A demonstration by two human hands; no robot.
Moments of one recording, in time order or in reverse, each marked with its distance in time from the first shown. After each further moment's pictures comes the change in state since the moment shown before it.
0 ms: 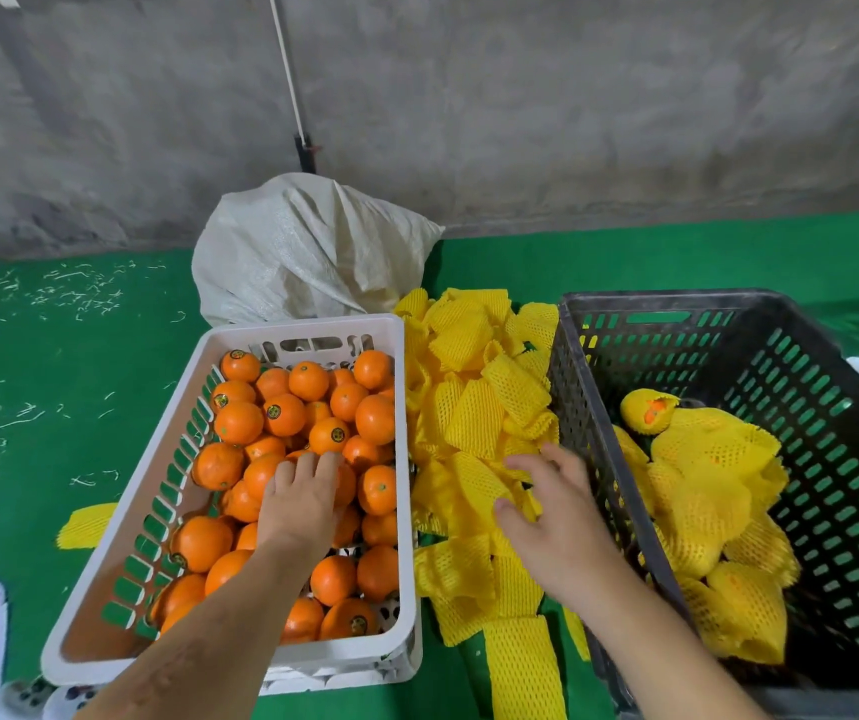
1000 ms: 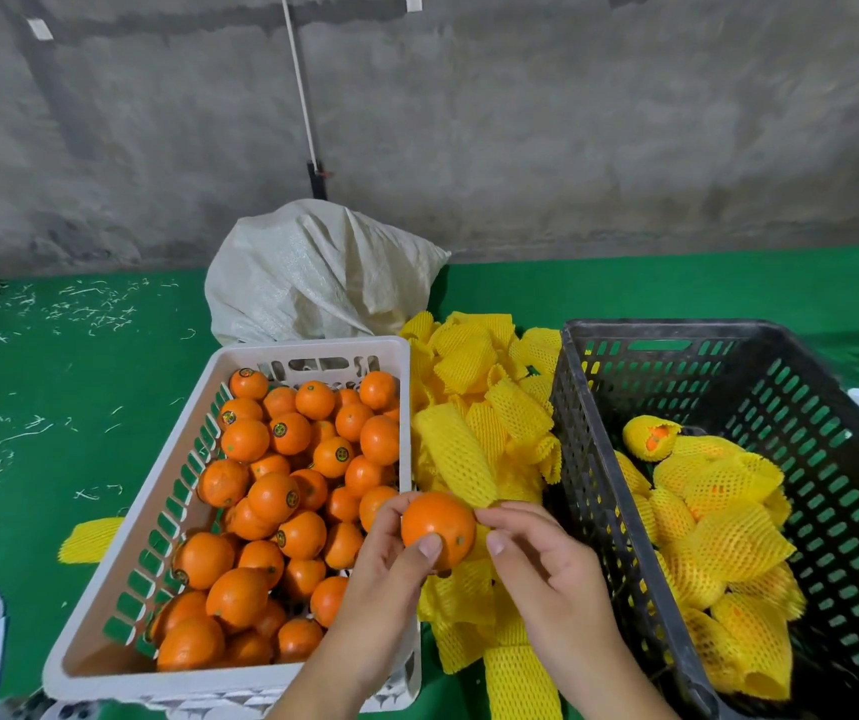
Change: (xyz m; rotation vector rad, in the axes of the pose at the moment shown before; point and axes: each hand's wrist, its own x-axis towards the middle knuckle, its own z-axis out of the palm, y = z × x) left_hand -0.100 0.096 -0.061 -1.888 -0.174 -0.014; right_hand -0.046 -0.045 0.000 0.580 0.064 -0.079
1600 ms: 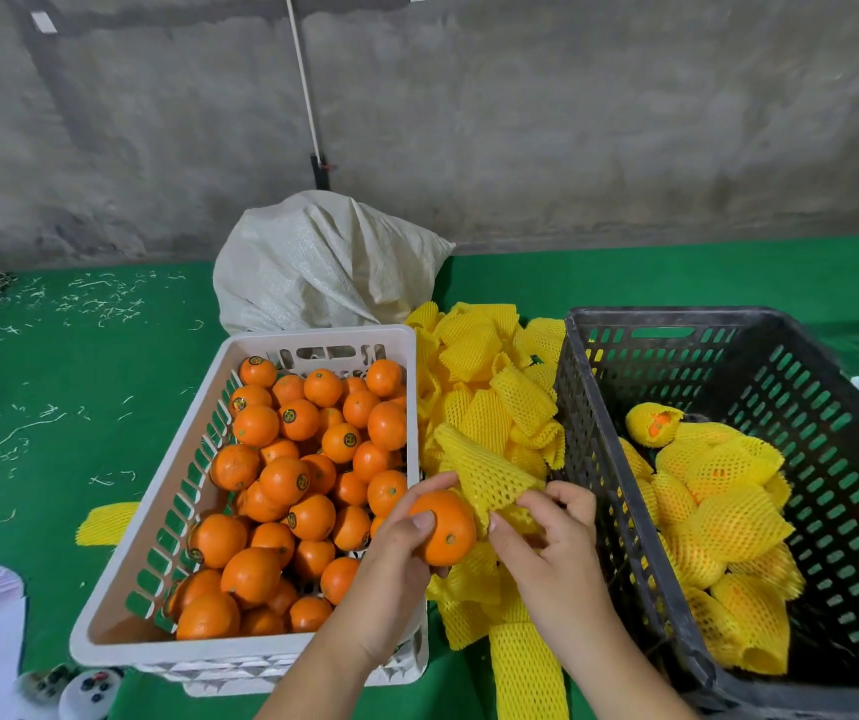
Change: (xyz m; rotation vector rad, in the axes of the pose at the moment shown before) left_hand -0.010 0.011 0.000 0.031 -0.117 -0.086; right_hand 0.002 0.016 0.005 -0.264 0.121 0.063
